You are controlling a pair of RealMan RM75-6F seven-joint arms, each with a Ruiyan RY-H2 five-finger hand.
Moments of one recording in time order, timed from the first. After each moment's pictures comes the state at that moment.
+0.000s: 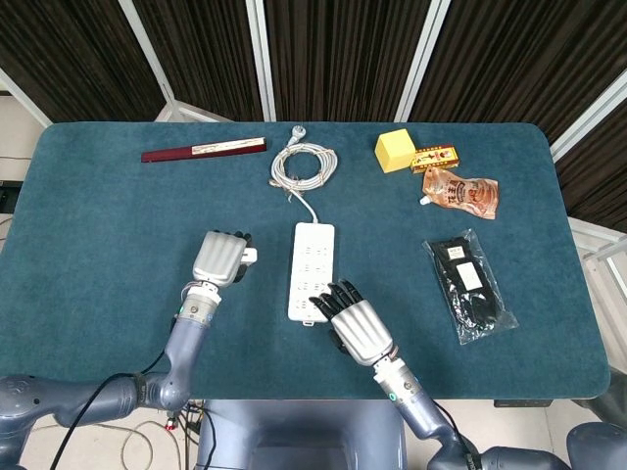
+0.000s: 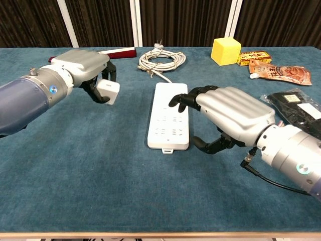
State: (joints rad) left arm -0.88 -1.75 -0.21 -1.37 0.81 1.15 0.78; right arm 0.53 -1.75 0.10 -1.53 -1.49 1.16 -0.49
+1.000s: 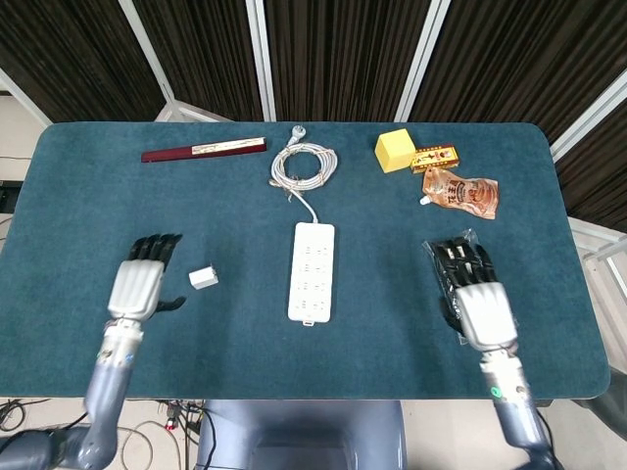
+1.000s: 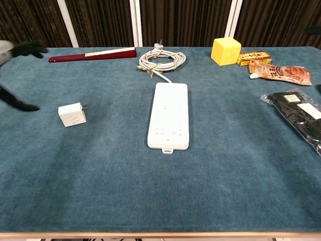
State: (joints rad) left arm -0.52 -1.45 -0.02 -1.72 1.12 1.45 0.45; right arm 0.29 -1.38 0.09 -1.62 -1.47 1.46 -0.32
